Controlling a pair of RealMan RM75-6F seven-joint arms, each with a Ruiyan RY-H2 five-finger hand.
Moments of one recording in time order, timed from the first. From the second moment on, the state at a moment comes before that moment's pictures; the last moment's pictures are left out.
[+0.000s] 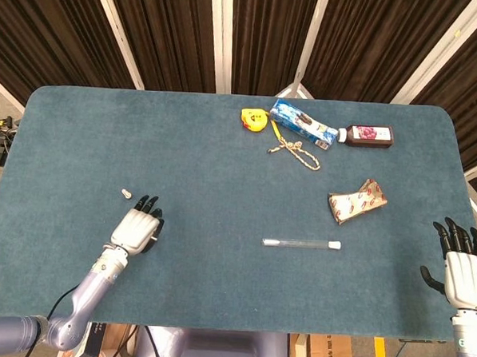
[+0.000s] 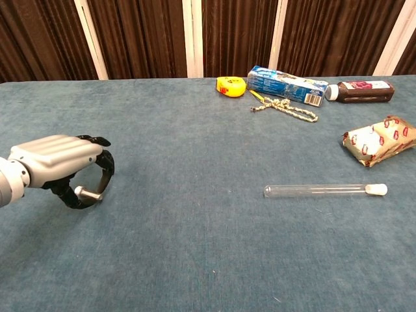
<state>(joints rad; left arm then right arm) -0.64 -1.57 -0.04 -1.55 1.07 1.07 0.62 0.11 -1.20 0.12 -1.49 -1.35 1.42 -0.11</state>
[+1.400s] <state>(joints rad) -0.63 -1.61 -0.06 -1.12 1.54 0.96 -0.94 0.11 -1.22 0.12 -1.48 -1.35 1.41 -0.12</state>
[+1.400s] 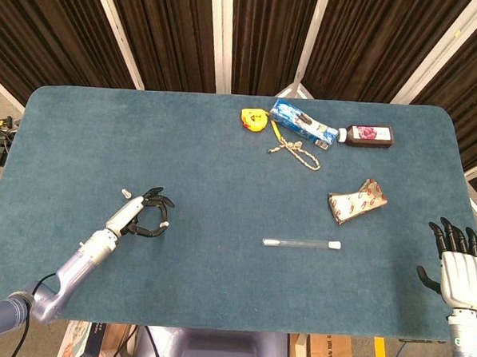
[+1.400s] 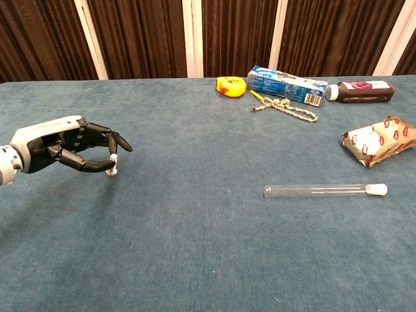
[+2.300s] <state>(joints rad) -0.64 -1.63 0.01 -1.03 1.57 0.94 -0.98 0.11 -1.23 0.13 -1.47 -1.35 1.42 -0.11</state>
